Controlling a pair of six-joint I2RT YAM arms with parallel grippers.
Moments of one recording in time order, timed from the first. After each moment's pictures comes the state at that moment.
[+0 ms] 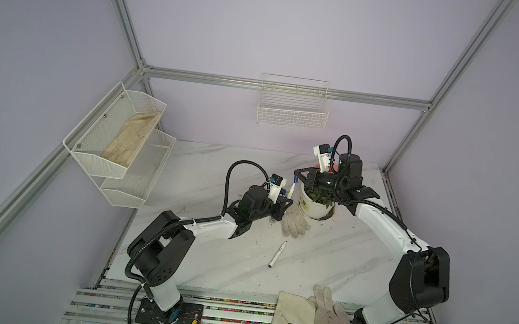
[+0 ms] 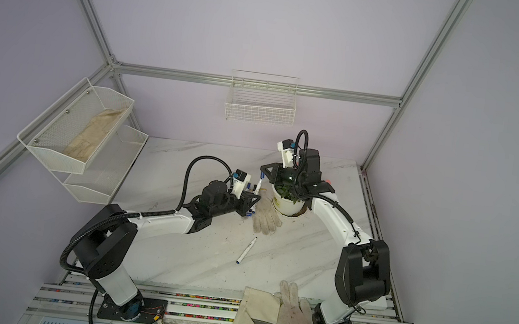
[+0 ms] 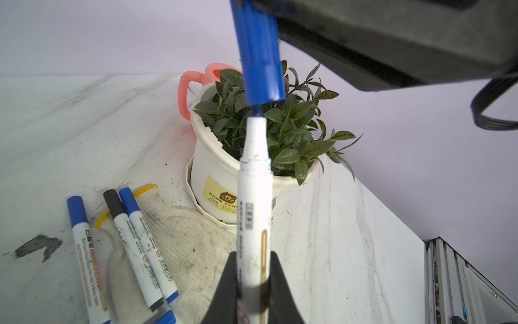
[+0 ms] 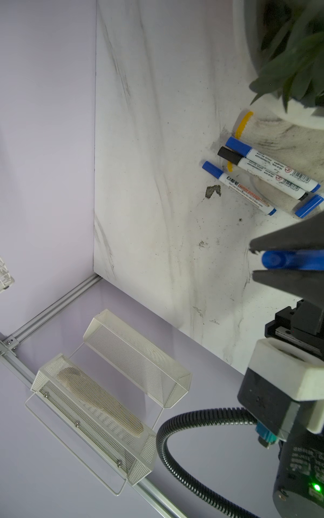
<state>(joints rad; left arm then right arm) -0.67 1.68 0.97 0.44 0.21 -0.34 0.33 1.62 1.33 -0.10 -0.64 0.36</state>
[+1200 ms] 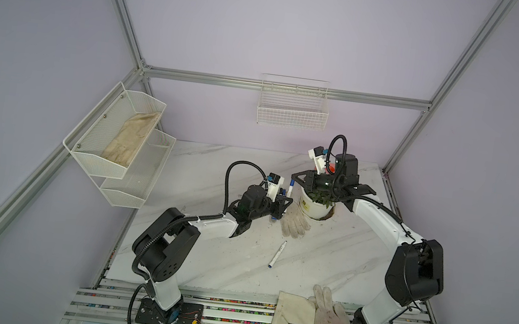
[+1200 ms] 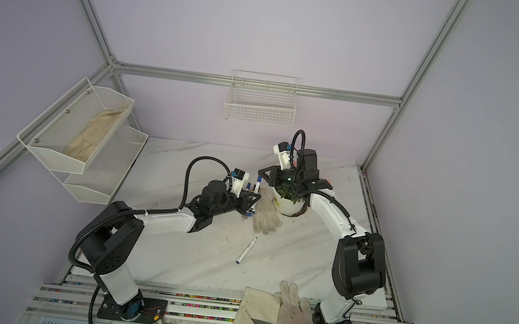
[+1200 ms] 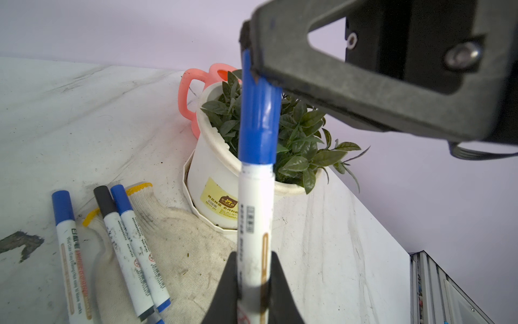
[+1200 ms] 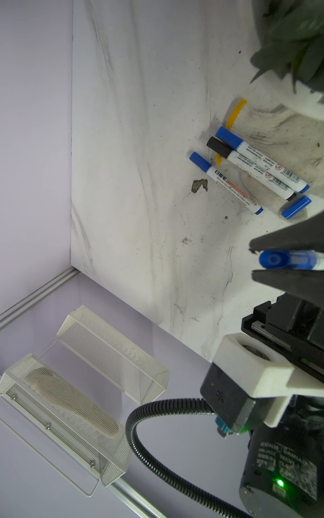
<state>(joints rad) -0.64 1.73 0.97 0.51 0.24 -0.43 0.33 1.69 1.38 -0.19 -0.73 0.28</state>
